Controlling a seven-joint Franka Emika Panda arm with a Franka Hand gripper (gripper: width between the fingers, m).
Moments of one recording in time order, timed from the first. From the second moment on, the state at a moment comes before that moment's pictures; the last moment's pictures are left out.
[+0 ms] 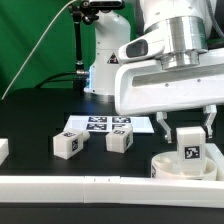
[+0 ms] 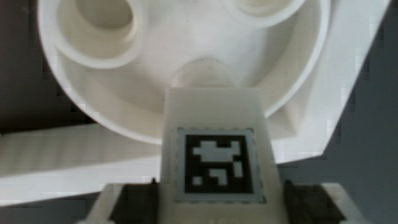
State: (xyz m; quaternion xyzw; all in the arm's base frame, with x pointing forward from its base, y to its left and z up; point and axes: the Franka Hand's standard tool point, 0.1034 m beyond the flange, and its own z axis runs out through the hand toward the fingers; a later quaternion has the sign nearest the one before) arm 0.628 0.075 0.076 -0.97 0.11 -0.20 0.08
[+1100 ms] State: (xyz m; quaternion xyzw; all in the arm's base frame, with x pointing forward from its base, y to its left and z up) arm 0.632 0.084 0.099 -0.96 0.20 -0.18 0.11
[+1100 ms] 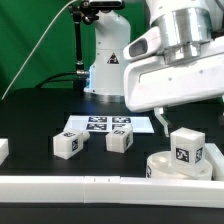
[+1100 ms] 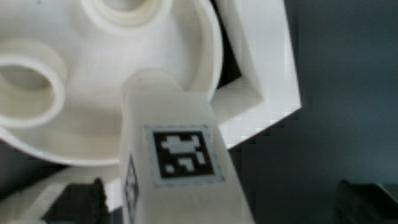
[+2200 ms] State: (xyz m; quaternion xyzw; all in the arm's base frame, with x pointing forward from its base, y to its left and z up) arm 0.646 0.088 0.113 -0.96 -0.23 -0.18 0.01
